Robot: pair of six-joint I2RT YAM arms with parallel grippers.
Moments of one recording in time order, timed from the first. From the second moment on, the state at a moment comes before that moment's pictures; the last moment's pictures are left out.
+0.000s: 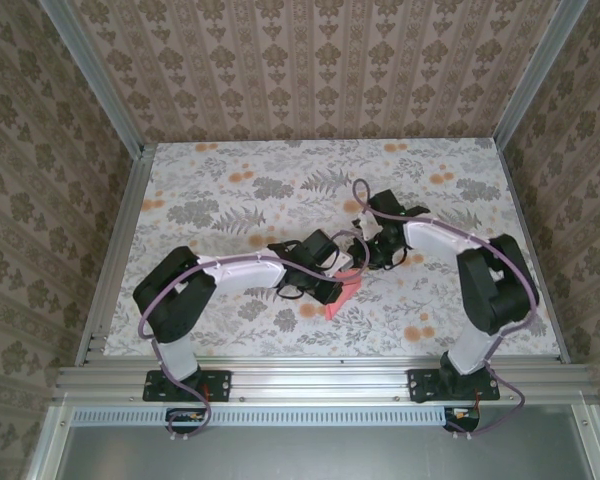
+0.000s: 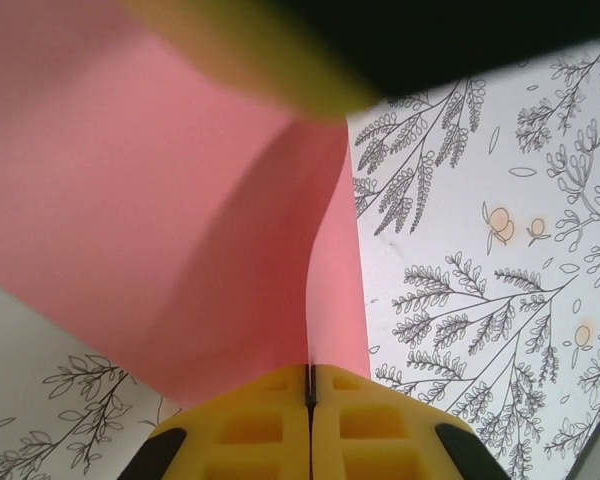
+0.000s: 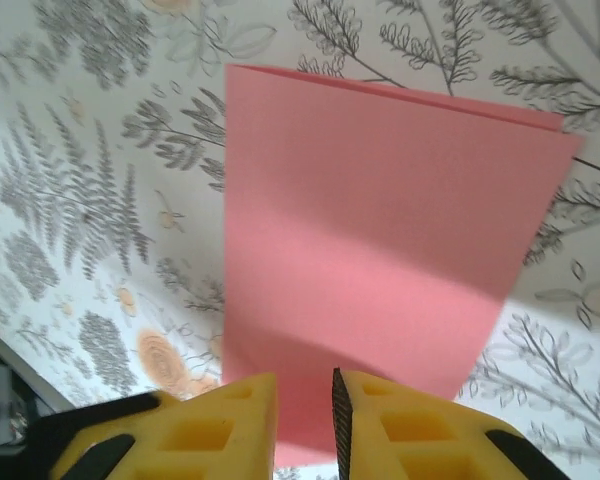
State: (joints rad) left arm -0.98 1.78 1.07 -0.37 0.30 -0.23; right arm 0.35 1.68 1.05 -0.64 -0.49 0.33
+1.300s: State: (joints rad) left arm -0.96 1.77 1.06 -0.37 0.24 -0.26; right arm 0.34 1.57 0.77 -0.37 -0.49 0.59
